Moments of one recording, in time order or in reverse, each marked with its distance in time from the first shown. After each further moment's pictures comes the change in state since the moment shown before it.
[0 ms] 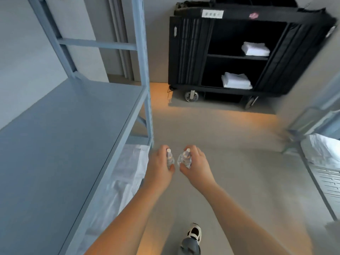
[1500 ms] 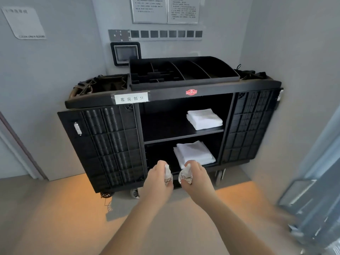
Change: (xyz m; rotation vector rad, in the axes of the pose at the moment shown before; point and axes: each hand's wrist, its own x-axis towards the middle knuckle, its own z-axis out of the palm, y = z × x) left_hand 0.925 0.218 0.413 0.010 -0.133 0.343; right_hand 0.861 0.305 -0.327 -0.078 0.321 0.147
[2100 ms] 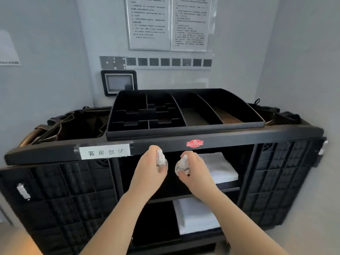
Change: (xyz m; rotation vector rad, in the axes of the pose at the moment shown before) left_hand 0.403 0.023 0.048 -0.050 0.260 0.135; right_hand 0.401 0.039 -0.062 -0.061 0.007 -0.170
